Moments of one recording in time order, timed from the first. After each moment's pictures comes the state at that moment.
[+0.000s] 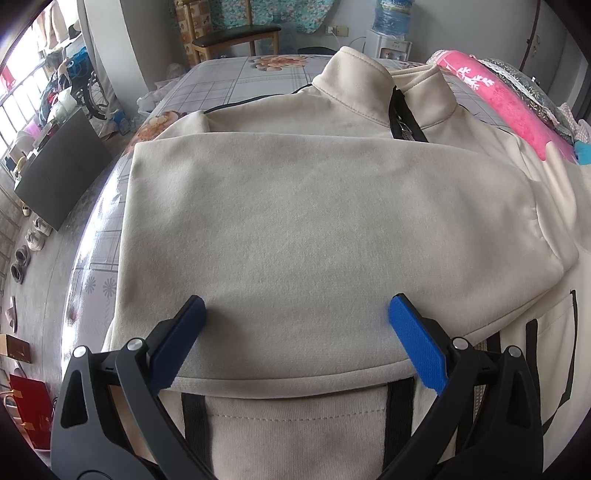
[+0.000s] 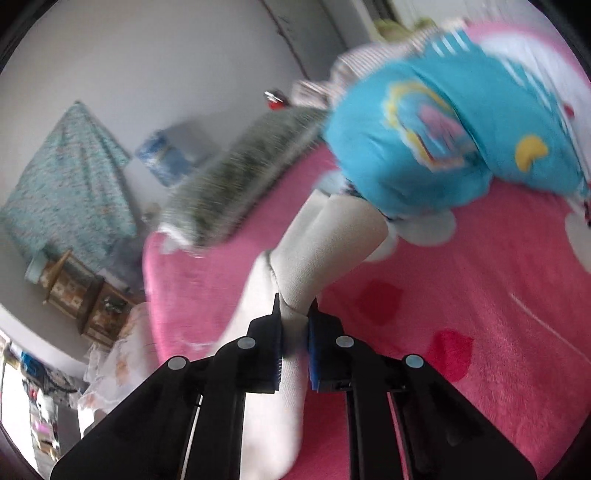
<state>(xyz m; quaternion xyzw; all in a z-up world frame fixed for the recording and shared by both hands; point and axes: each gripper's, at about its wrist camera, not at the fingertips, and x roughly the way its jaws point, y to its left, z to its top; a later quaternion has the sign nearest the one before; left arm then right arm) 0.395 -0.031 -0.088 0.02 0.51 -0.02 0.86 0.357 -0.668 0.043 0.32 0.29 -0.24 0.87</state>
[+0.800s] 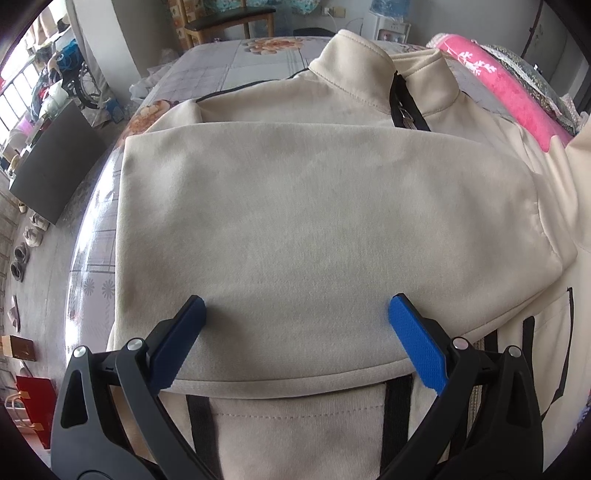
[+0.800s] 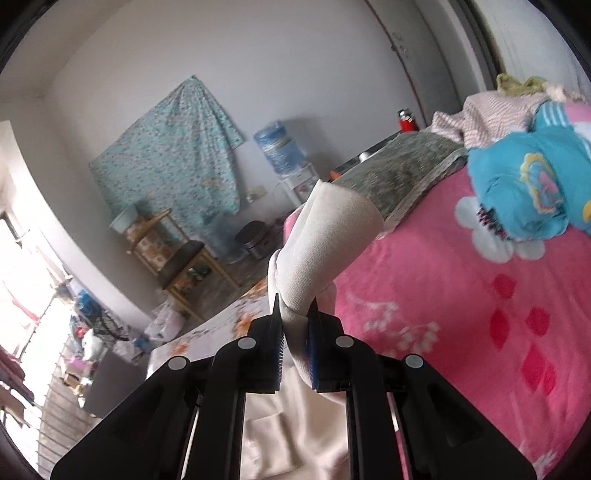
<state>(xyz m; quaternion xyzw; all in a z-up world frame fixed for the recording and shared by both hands) 0.408 -0.027 -0.089 0.03 0.55 -0.03 0.83 0.348 -0.498 0.144 0.29 0.26 -0.07 0.92</state>
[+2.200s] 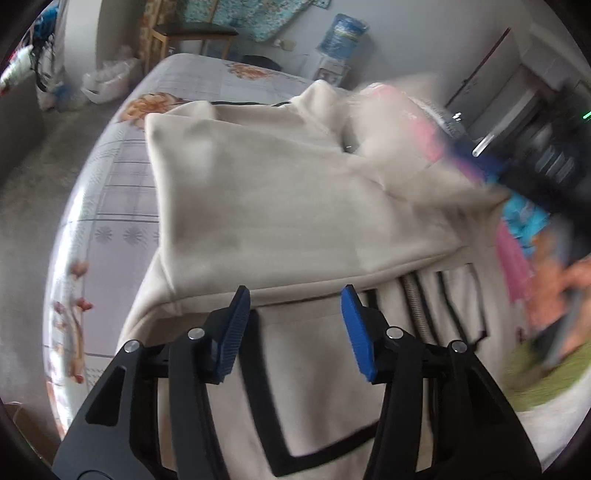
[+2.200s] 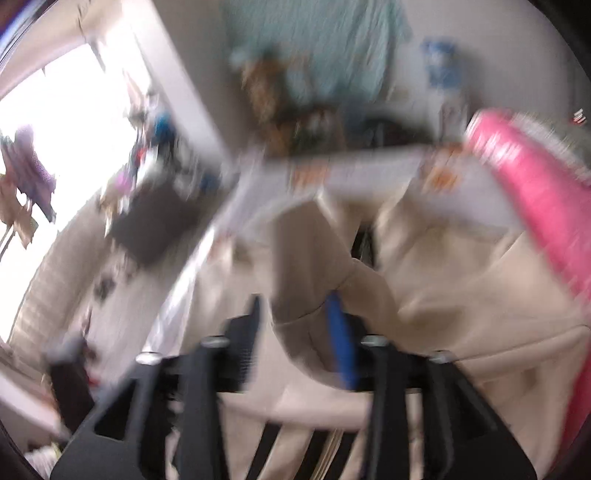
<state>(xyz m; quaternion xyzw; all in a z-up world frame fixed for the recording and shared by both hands) 0.334 0.064 -0.057 -0.12 0.48 -0.20 0.84 0.398 -0.156 0.001 0.09 0.46 0.16 0.87</state>
